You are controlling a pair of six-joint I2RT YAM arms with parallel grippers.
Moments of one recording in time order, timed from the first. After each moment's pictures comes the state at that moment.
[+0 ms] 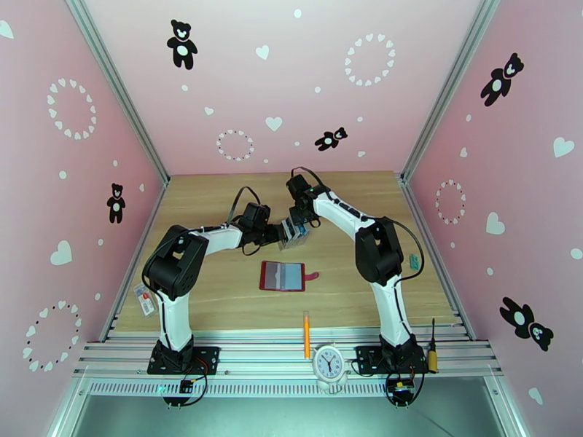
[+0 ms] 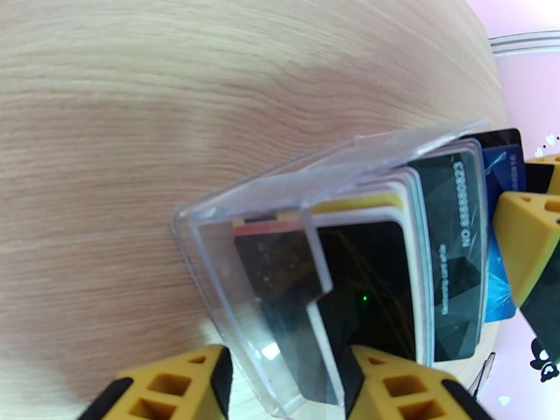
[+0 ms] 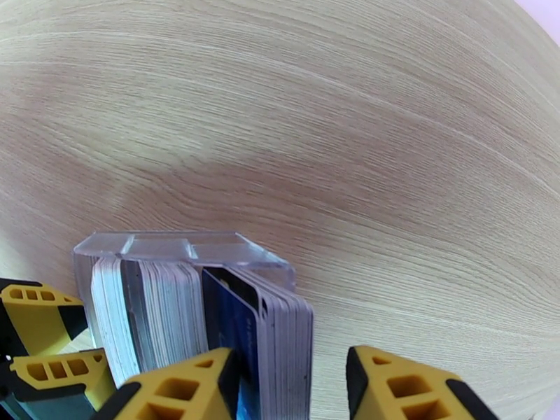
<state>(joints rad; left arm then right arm) -0.47 1.98 1.17 -0.07 0.35 -0.68 0.56 2.19 1.89 -0.88 0.18 0.17</state>
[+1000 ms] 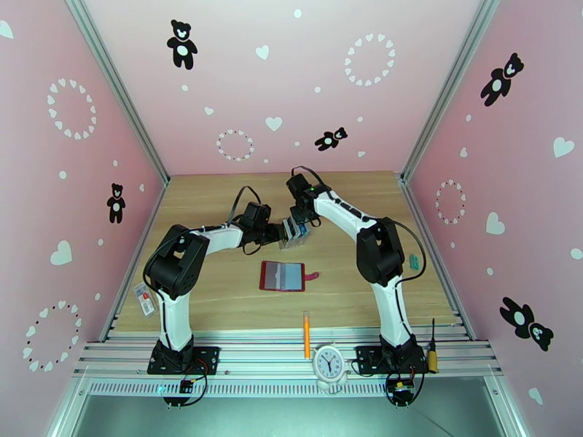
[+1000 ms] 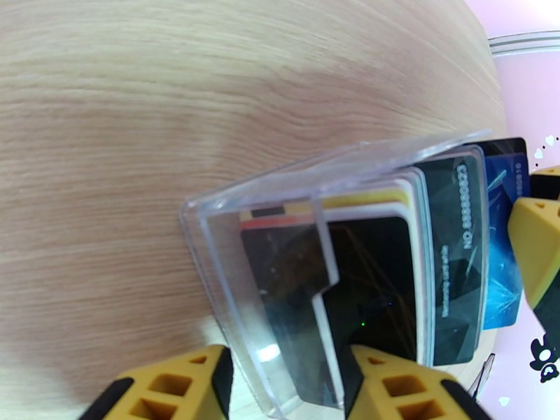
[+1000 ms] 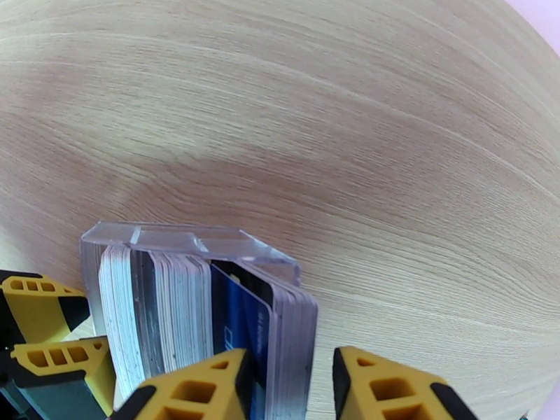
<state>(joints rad) -0.47 1.99 1.18 -0.07 0.35 -0.68 0.56 2.18 1.89 -0.90 0.21 0.17</state>
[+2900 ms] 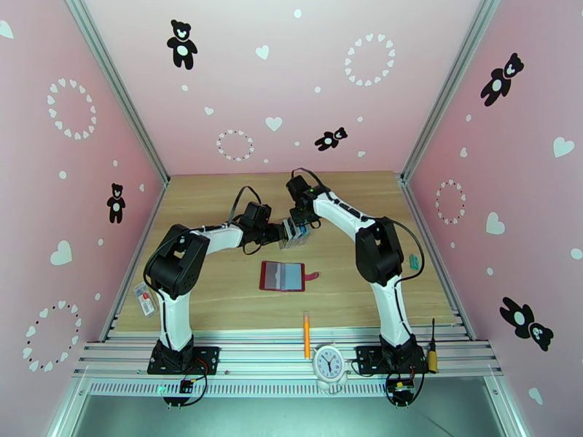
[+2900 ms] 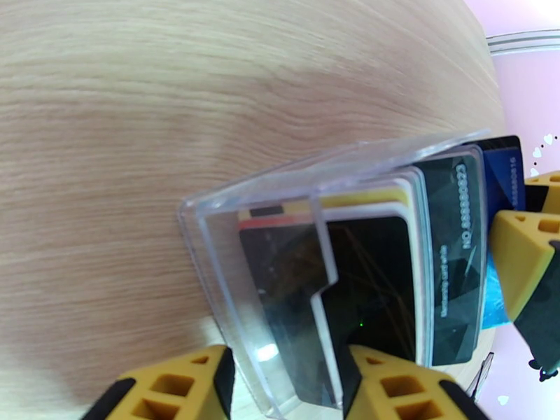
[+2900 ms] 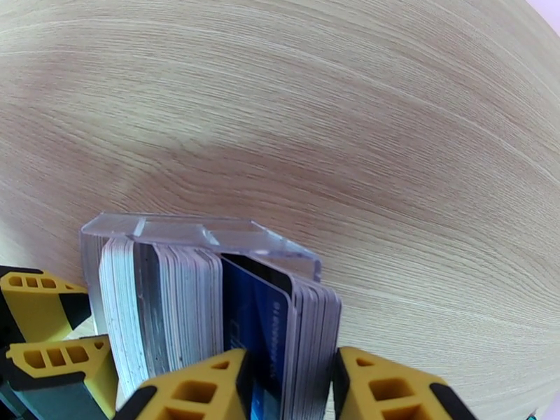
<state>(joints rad) -0.47 1.99 1.18 -0.07 0.35 -0.68 0.56 2.19 1.89 -0.90 0.18 0.18</state>
